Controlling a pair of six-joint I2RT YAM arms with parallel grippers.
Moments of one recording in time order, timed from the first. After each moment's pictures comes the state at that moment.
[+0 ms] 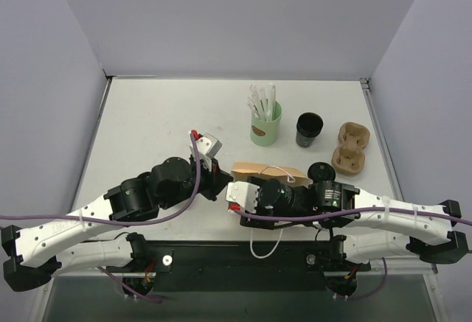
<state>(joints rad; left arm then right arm) -1.15 0.91 0.99 -0.41 -0.23 -0.46 1.39 1.09 1.18 -0.89 0.27 -0.24</state>
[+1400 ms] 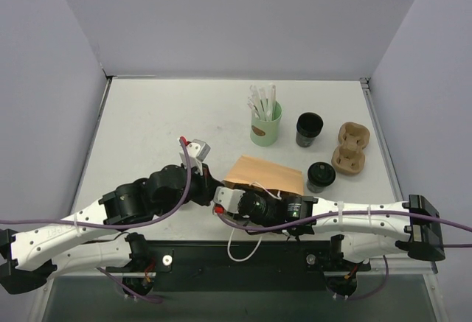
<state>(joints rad) -1.17 0.85 0.92 -0.51 -0.30 -0.65 1.36 1.21 0.81 -0.39 0.50 -0.29</state>
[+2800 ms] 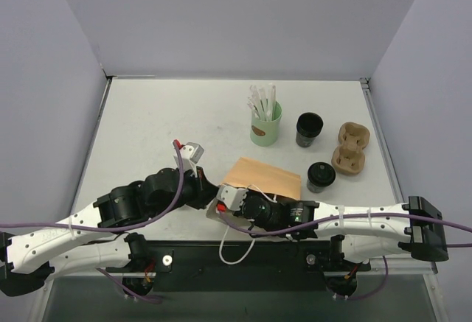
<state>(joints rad) -1.17 0.80 0.91 -0.56 -0.29 -0.75 1.38 1.18 0.70 -0.18 0.65 -0.32</state>
